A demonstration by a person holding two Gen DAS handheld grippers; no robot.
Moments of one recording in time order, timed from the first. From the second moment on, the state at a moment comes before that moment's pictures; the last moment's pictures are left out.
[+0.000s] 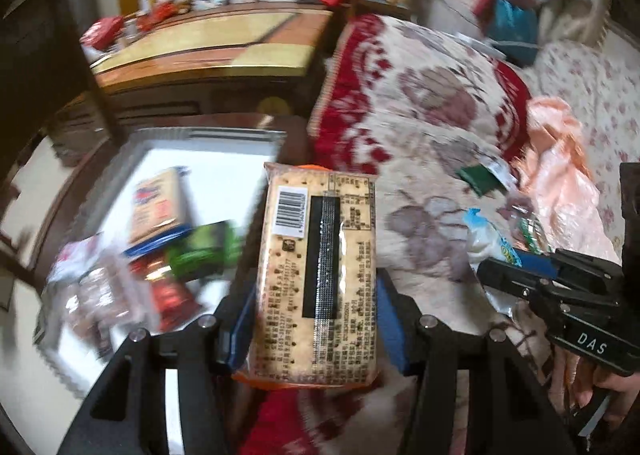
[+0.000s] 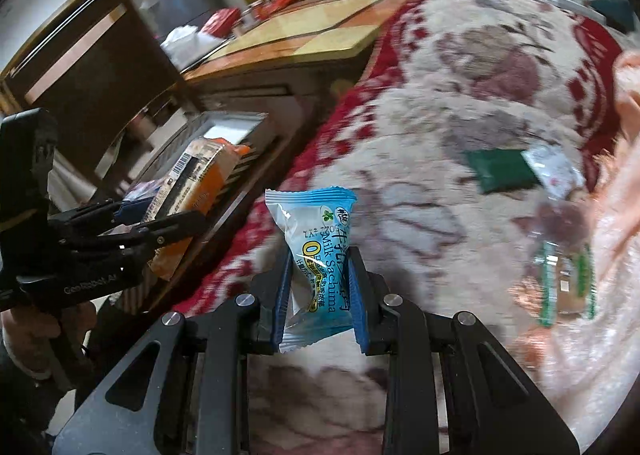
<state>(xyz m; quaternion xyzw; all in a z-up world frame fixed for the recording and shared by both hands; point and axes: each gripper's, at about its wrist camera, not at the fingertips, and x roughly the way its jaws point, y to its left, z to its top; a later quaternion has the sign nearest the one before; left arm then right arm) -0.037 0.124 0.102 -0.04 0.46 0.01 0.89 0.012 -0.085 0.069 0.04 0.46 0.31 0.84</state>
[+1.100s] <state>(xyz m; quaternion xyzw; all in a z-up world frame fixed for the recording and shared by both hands) -0.086 0.281 0.077 -0.14 0.45 0.15 0.87 0.009 0.134 0.074 -0.08 0.46 0.41 0.78</state>
